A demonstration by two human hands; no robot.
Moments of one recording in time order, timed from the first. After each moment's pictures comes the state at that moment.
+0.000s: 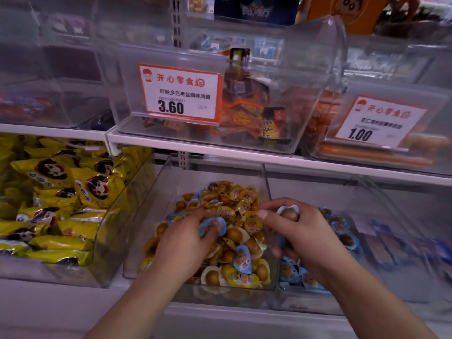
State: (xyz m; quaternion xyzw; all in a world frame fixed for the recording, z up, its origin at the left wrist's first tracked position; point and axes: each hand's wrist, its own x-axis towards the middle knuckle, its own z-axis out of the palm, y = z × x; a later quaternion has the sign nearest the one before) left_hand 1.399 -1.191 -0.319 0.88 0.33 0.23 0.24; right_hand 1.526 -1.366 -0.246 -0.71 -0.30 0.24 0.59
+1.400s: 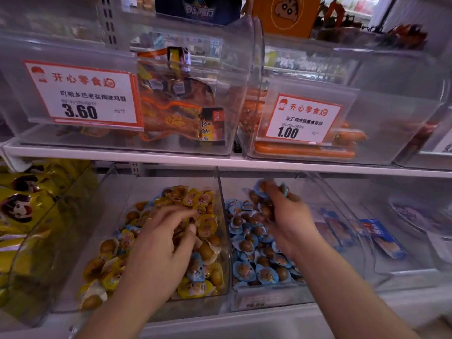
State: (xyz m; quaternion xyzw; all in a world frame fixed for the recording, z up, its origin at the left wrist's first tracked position) left_hand 1.413 -1.232 -0.294 0.89 0.18 0.31 0.30; right_hand 1.587 -1.379 -0.255 -0.57 -0.04 0.23 0.79
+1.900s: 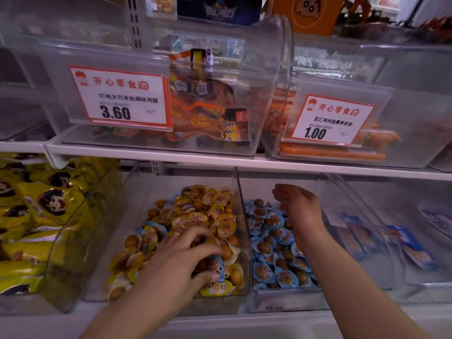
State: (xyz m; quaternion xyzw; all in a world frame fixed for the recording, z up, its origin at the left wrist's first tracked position) left_hand 1.396 -1.215 -0.317 0.97 0.08 0.13 0.20; right_hand 1.619 -1.363 -0.279 -0.71 -0.09 0.10 0.69
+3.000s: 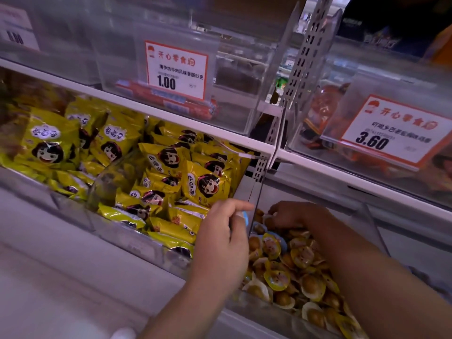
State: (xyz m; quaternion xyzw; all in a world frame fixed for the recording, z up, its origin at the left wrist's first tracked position) left_hand 1.297 -1.142 -0.286 0.69 0.33 0.45 0.47; right_hand 1.563 -1.104 -0.303 -0.84 -0.48 0.20 -0.17
